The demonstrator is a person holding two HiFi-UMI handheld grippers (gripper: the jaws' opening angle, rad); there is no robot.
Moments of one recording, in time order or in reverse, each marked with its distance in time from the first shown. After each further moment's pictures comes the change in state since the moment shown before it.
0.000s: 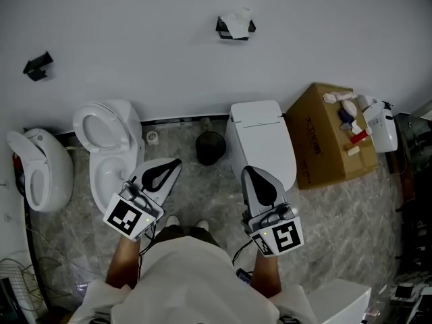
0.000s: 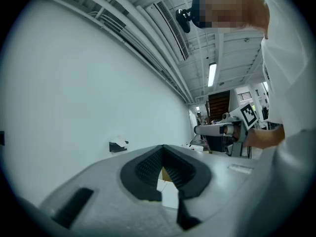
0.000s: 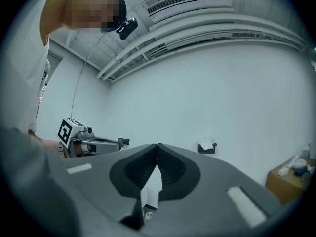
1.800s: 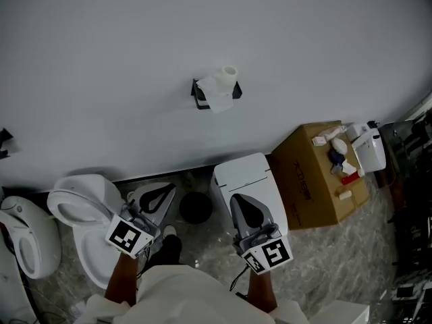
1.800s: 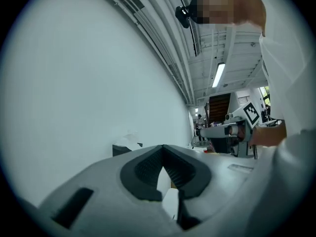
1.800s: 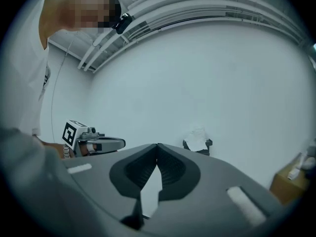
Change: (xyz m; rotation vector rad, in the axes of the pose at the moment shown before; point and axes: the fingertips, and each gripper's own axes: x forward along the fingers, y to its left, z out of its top) left arm 0.235 0.250 -0.042 -0.032 -0.018 -0.080; right arm 0.250 -0.201 -0.049 0.041 0.076 -0.082
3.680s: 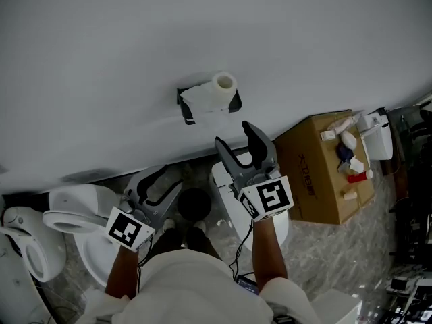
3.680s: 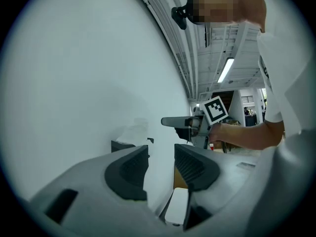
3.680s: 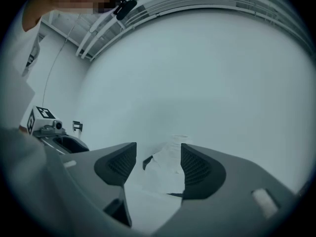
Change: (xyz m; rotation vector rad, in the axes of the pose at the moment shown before) left arm 0.148 0.103 -0.025 -0.072 0.056 -0.010; right arm 0.217 -0.181 0.021 -0.128 0.011 -0.010
